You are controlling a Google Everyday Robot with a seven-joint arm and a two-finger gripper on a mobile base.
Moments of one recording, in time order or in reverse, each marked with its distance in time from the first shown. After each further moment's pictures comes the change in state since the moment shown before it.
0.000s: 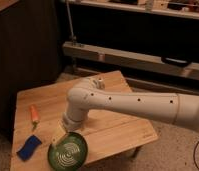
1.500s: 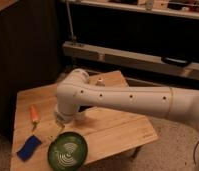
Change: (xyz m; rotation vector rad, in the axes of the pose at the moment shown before) arm 0.068 -0.030 -0.021 -0.152 0.077 -0.522
